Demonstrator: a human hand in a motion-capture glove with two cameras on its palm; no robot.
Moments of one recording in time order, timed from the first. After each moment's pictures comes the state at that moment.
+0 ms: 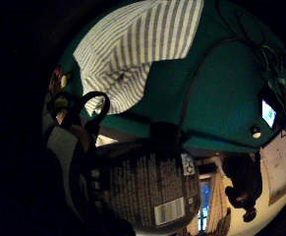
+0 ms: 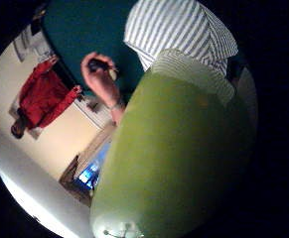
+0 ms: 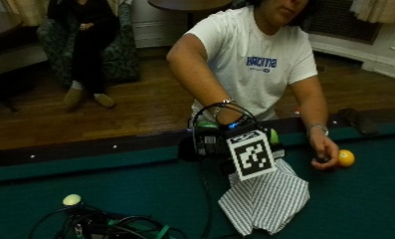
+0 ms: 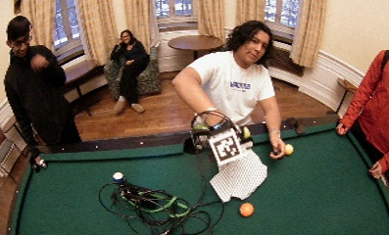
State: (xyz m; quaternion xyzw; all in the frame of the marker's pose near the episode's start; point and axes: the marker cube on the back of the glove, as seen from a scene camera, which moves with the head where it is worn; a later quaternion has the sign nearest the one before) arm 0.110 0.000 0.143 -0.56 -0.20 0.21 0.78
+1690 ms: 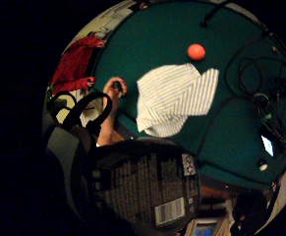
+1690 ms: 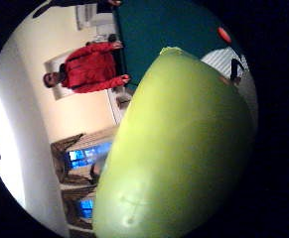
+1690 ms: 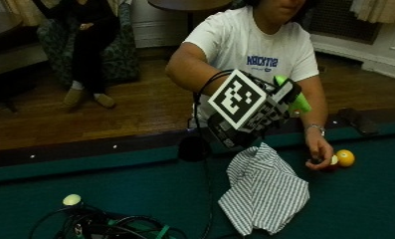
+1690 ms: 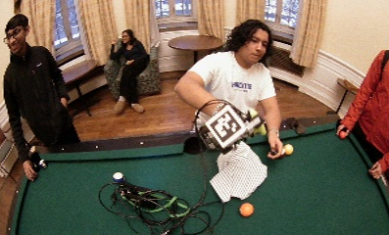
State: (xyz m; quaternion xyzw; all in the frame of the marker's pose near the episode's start) arm 0.111 -0.072 0.027 -0.30 -0.40 0.13 0.86
